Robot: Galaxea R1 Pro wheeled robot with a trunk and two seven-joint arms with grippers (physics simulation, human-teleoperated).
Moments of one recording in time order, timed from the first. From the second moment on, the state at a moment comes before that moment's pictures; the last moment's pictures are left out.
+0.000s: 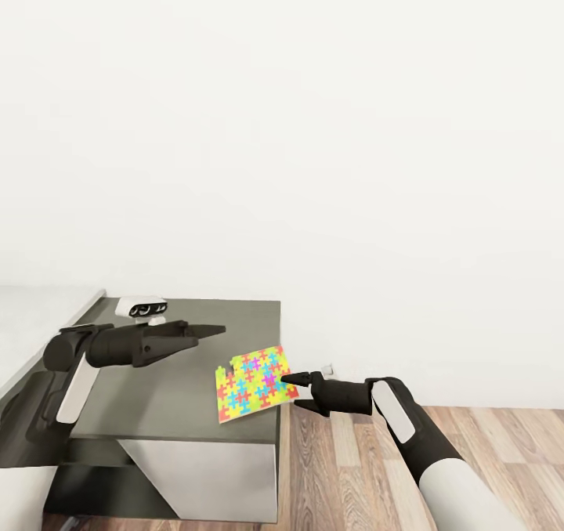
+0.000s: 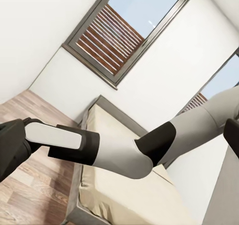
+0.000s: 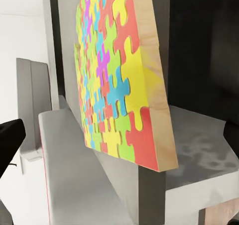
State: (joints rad) left arm -0.59 0.25 0.02 -1.49 0.44 1.04 -1.57; right arm -0.61 0.01 0.09 -0.81 -0.76 1.05 0.56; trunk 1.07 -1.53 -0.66
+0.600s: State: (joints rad) left arm -0.59 0.25 0.03 -1.49 0.44 1.04 -1.57; right arm -0.61 0.01 0.09 -0.81 -0.76 1.05 0.56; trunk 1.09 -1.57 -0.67
